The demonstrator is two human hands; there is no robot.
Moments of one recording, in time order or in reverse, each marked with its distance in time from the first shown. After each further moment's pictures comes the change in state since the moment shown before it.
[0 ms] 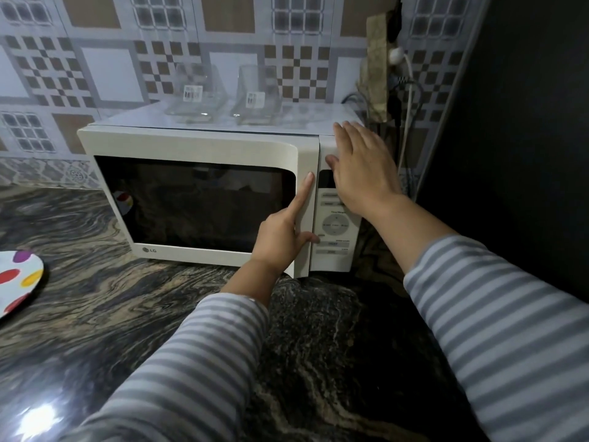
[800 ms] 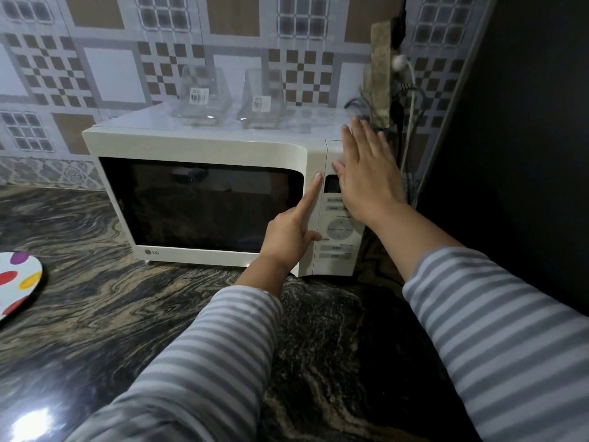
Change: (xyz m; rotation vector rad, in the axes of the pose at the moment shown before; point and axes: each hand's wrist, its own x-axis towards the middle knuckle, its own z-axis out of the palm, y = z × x) left_hand 0.010 -0.003 0.003 0.034 -0.030 -0.044; right_hand -0.004 -0.006 -0.001 -0.111 -0.031 0.057
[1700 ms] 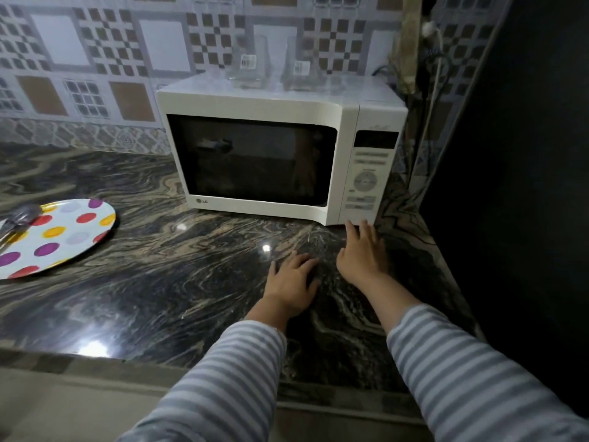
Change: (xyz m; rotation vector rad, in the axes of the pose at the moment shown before) left_hand -0.180 -0.009 0.001 0.236 -0.489 -0.311; right_hand -0.168 -0.083 0.051 0.360 -0.518 0.290
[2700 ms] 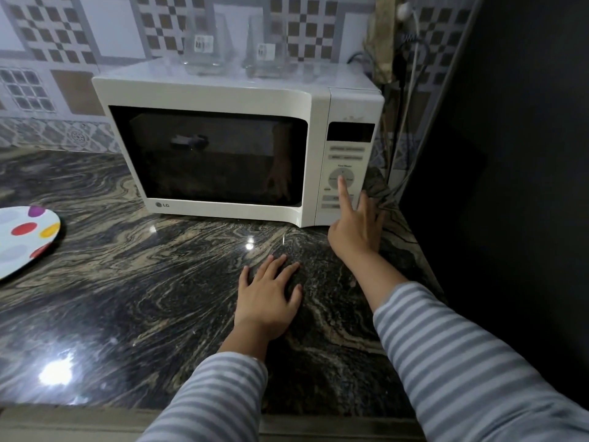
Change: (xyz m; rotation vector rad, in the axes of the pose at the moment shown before) left_hand 0.004 0.004 0.020 0.061 0.133 -0.035; right_hand 0.057 0.019 -0.003 0.036 0.353 0.081
